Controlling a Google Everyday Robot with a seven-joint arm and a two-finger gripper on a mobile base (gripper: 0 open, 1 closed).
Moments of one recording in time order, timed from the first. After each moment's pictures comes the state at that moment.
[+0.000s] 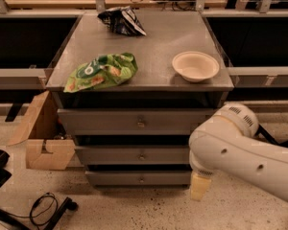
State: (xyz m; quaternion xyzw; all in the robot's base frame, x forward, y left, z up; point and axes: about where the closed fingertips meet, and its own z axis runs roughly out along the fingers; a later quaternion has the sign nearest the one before) arm 0.450 -0.176 0.672 -0.60 0.78 -0.12 0.10
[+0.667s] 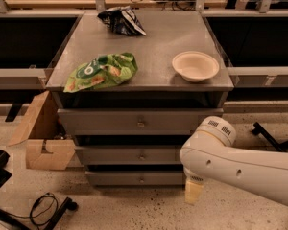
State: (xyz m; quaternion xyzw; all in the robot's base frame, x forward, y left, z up) arm 0.459 -0.175 0.611 -0.58 0.80 -0.13 0.08
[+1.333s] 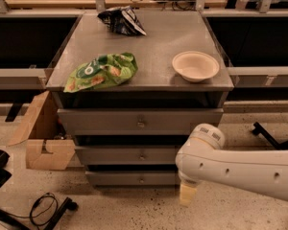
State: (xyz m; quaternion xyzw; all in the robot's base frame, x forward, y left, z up) arm 0.467 -0.166 0.568 -0.59 0.80 -0.11 0.07
